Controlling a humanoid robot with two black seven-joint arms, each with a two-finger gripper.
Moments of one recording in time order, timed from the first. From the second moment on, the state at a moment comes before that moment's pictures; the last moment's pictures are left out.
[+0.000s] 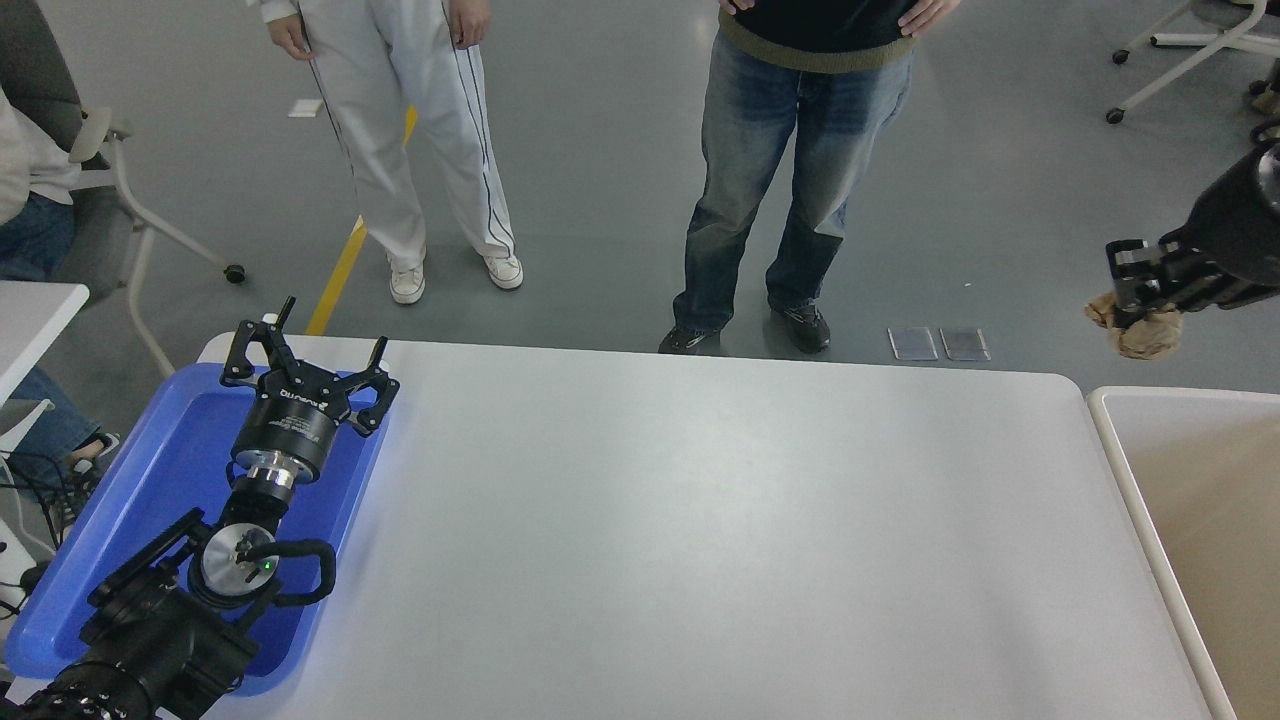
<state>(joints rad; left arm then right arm) -0.52 0.21 -0.98 -0.54 -0.09 -0.62 -0.35 2.16 -0.86 -1.09 1.26 -0.53 0.79 -0.28</state>
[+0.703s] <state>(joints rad) -0.52 0.21 -0.98 -0.54 -0.09 -0.62 -0.35 2.10 -1.20 -1.16 1.19 -0.70 0.79 -0.31</state>
